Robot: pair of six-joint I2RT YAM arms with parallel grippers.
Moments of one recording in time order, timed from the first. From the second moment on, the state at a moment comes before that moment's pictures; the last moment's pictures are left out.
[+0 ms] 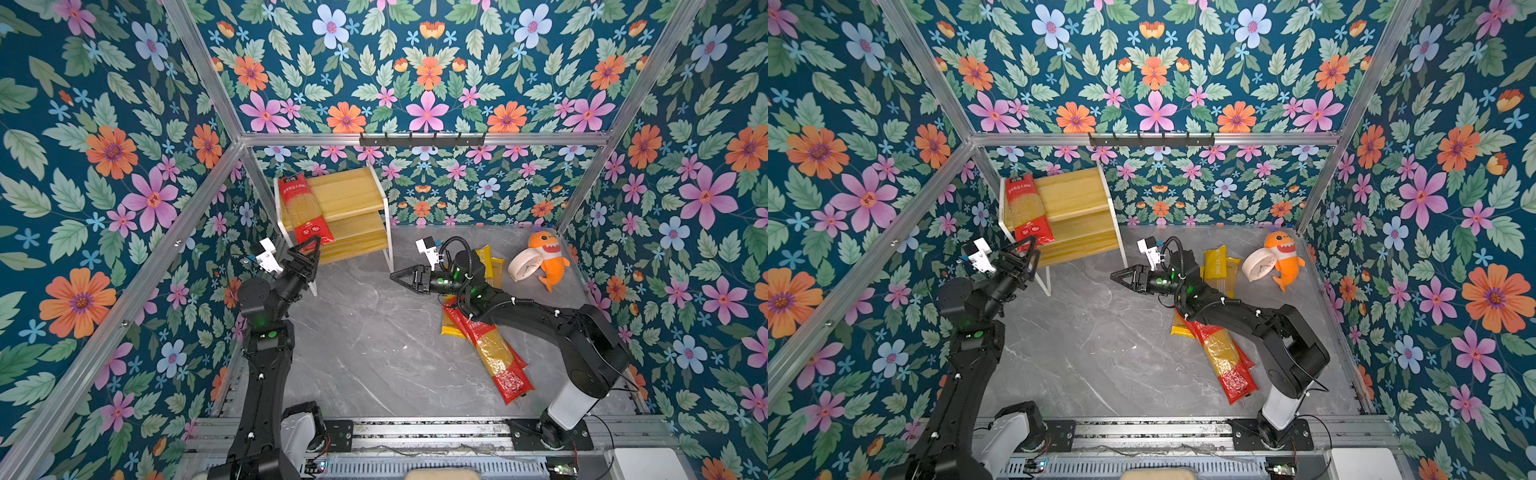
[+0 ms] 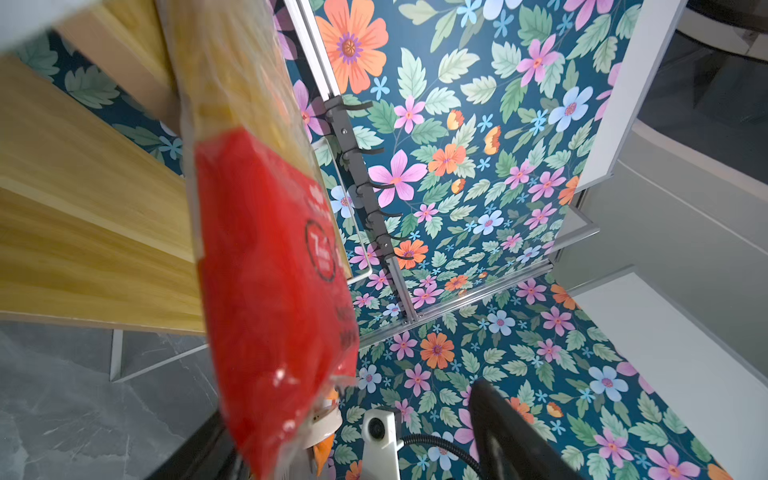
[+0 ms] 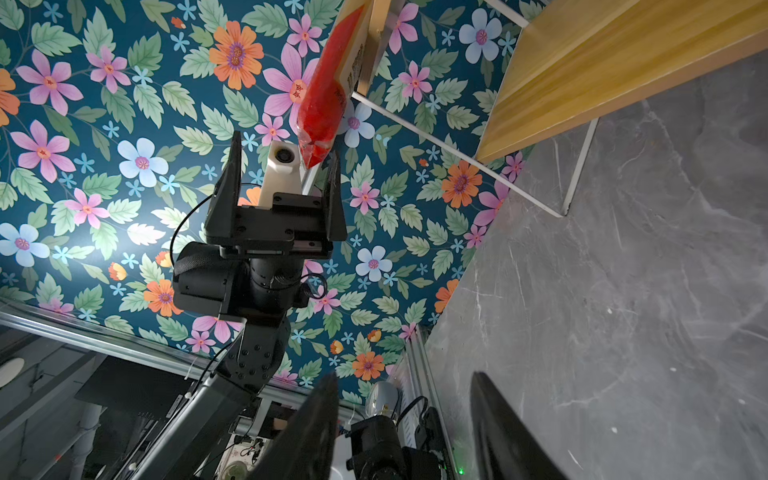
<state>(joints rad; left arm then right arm) 0.10 0.91 0.67 0.44 0.56 -1.28 0.67 1.71 1.08 0.62 -0.73 1.05</state>
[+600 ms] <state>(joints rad) -0.01 1.03 0.65 0.59 0.21 -1.25 0.69 1.69 1.09 0.55 -0.72 1.00</state>
